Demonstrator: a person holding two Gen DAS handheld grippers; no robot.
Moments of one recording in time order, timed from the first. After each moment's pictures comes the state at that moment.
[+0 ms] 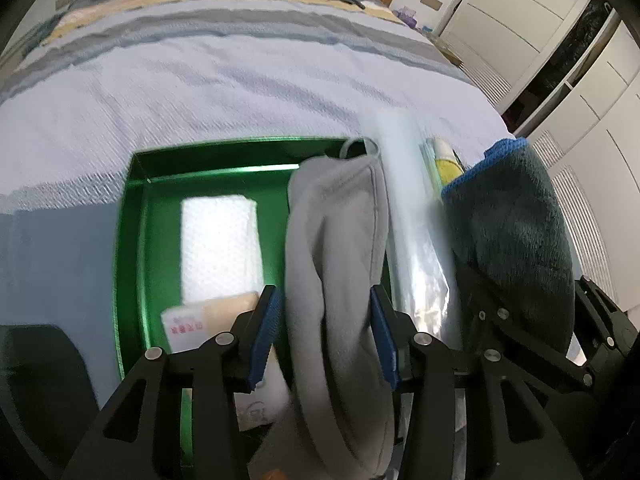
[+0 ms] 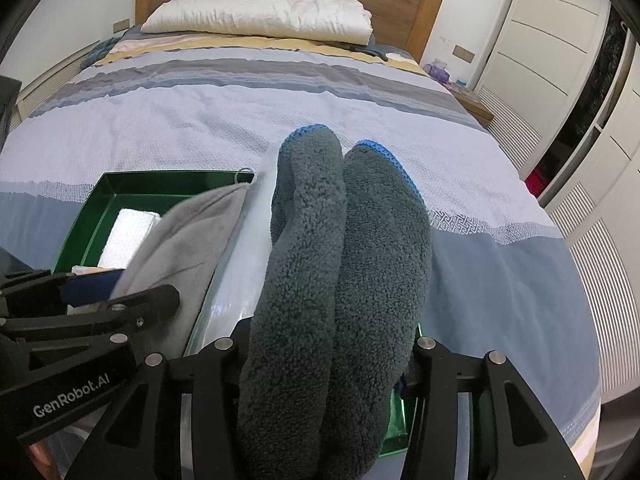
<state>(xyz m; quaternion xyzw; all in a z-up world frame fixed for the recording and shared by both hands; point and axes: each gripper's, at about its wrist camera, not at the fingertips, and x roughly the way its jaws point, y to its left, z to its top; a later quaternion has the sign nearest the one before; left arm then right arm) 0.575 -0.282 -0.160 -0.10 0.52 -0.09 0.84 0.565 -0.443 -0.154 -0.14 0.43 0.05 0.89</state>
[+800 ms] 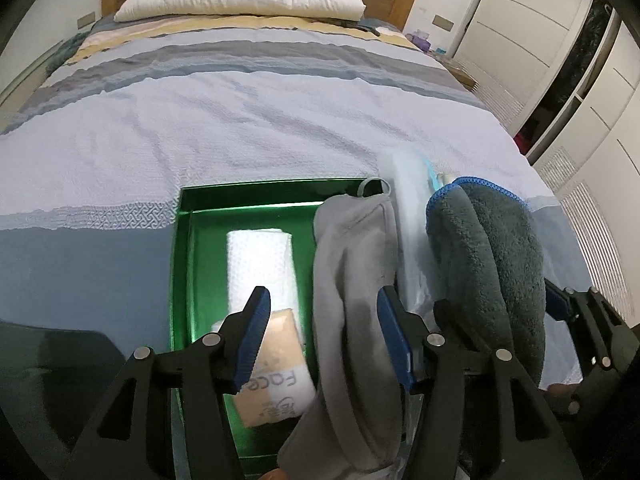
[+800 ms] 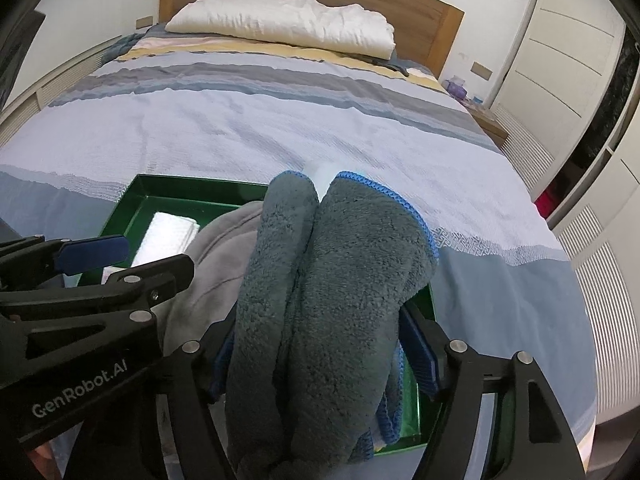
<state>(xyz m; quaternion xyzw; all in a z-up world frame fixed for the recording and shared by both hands) 0.560 -0.268 -0.133 -0.08 0.49 -0.05 0.87 0.545 -0.426 -0.139 -0.15 0.42 0.08 0.89</state>
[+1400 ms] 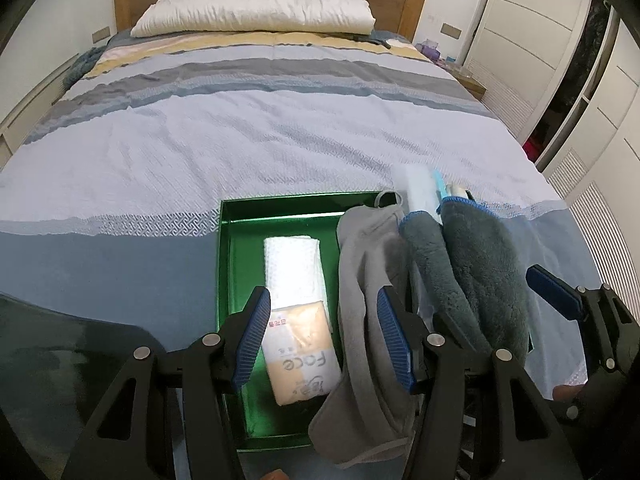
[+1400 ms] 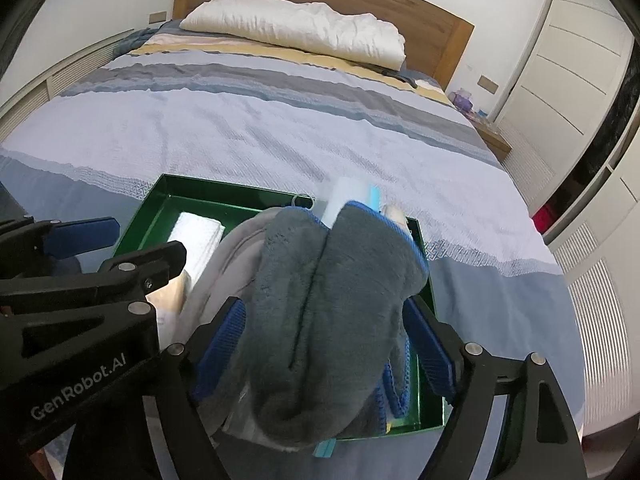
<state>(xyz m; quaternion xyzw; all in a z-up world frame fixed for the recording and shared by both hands) 0.540 -0.256 -0.107 -0.06 0.48 -0.02 0.88 0.522 -0.408 -0.118 -0.18 0.41 0.09 0.89</state>
